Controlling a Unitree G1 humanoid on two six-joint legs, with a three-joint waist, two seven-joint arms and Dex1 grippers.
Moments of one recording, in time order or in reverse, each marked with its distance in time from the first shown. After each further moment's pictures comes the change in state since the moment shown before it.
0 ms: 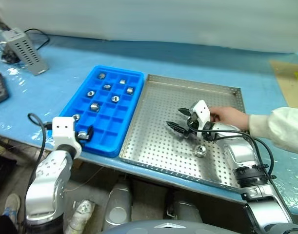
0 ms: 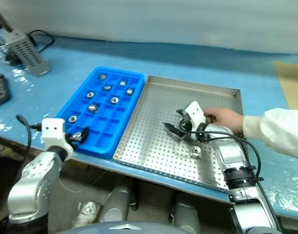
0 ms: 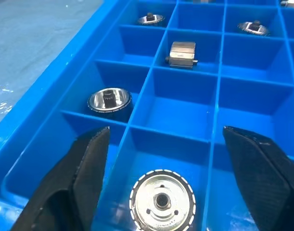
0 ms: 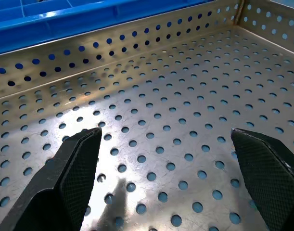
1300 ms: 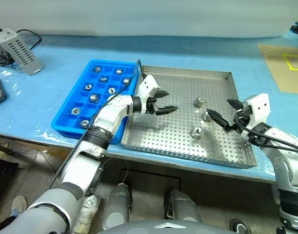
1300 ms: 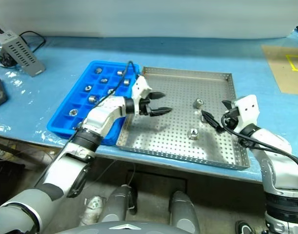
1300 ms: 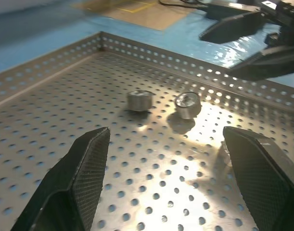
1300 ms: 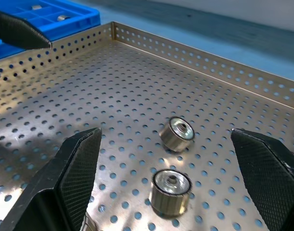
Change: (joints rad) left arm -0.873 -0.092 -0.471 1.055 -0.064 -0.535 -0.806; right arm 0.280 -0.178 -0.391 -0.435 0.180 0.227 -0.184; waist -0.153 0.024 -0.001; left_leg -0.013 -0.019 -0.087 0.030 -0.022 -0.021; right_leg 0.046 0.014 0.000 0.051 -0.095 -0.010
